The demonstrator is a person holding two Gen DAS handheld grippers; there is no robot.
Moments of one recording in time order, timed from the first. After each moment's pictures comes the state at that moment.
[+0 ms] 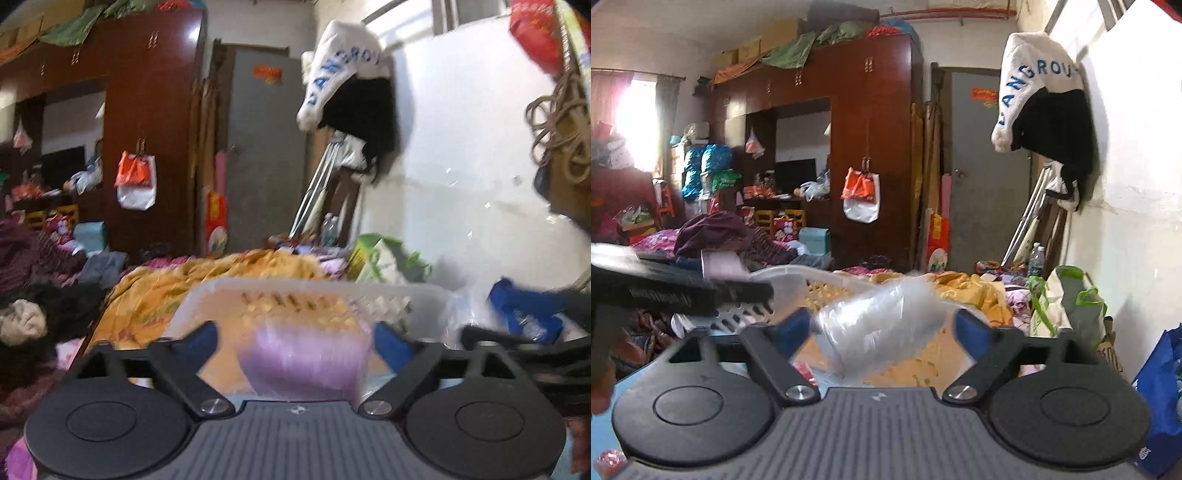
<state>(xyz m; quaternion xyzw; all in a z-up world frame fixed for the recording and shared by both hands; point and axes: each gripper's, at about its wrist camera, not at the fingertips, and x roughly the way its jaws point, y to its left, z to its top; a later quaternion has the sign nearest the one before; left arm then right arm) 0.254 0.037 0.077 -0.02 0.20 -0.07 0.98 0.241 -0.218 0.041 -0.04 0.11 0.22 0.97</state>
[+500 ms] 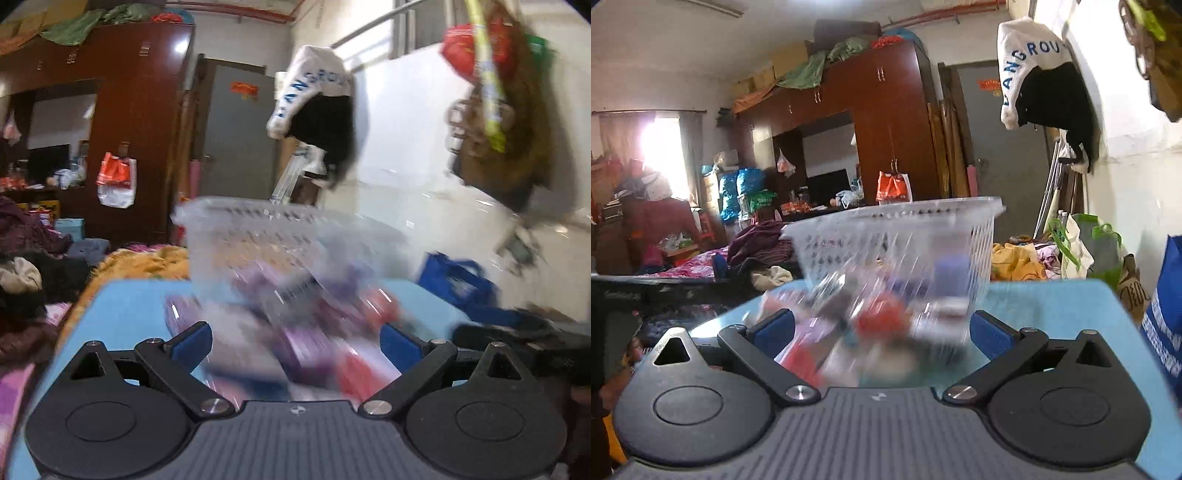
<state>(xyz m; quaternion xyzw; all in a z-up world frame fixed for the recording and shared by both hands) 0.028 0.056 0.001 -0.05 0.16 -0.14 0.97 0.082 -0.268 -0.047 0.03 0.12 0.28 0.95</state>
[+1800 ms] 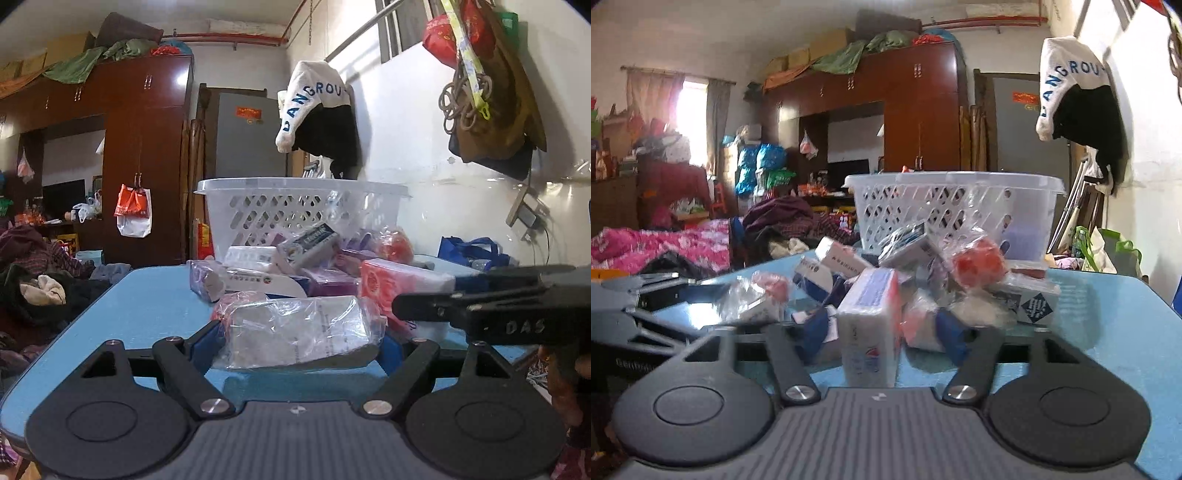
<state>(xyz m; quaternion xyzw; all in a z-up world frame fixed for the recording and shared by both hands) 0.001 0.062 -0.061 0.00 0.11 -0.10 0.99 0.064 -0.201 -0.080 -0.05 0.11 0.30 0.95</state>
